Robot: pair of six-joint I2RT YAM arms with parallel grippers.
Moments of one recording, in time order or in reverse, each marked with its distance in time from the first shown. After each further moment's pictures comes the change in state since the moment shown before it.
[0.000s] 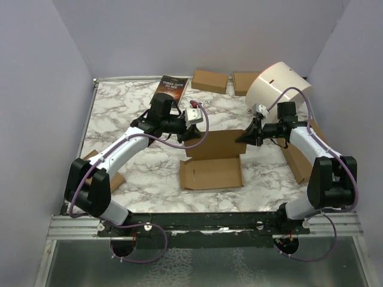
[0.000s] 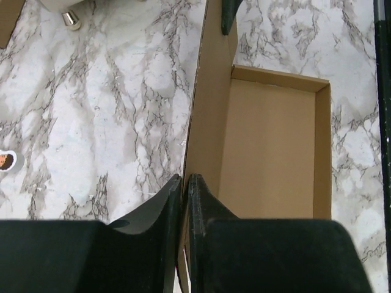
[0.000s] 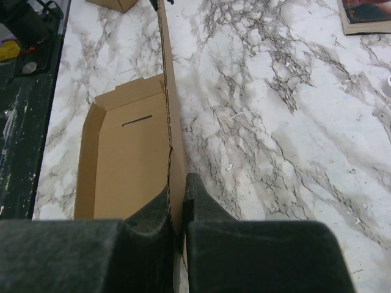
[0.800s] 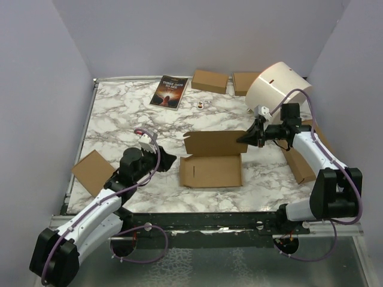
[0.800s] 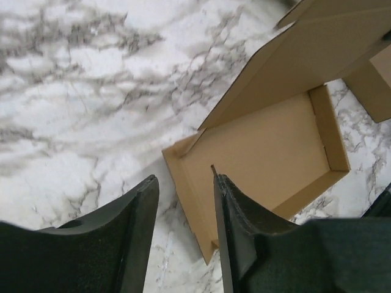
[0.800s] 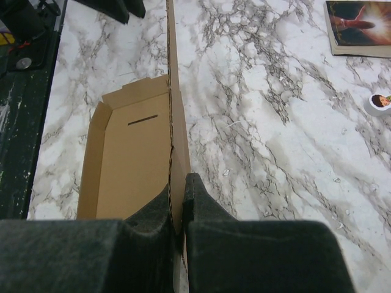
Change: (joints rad) left arm 0.014 -0.746 -0.810 0.443 -0.633 -0.914; right arm 0.002 -0.104 -0.036 0.011 0.004 -0.014
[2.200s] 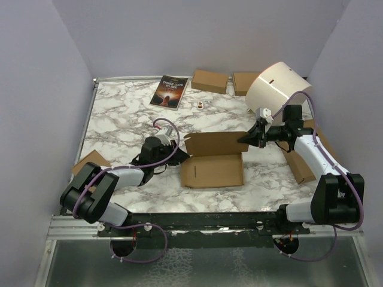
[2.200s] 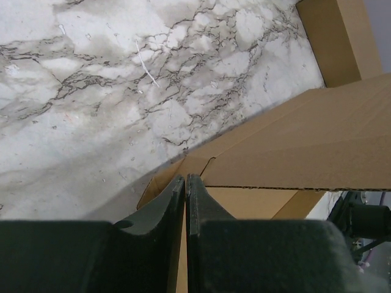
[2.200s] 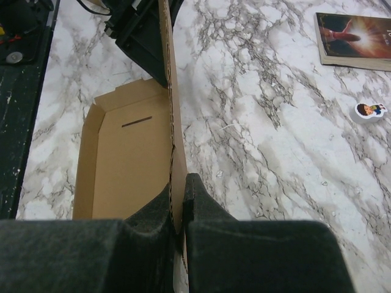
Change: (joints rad) left arm -0.016 0.669 0.053 0.461 0.147 -0.277; right arm 0.000 -0.052 -0.032 0.029 -0.001 -0.019
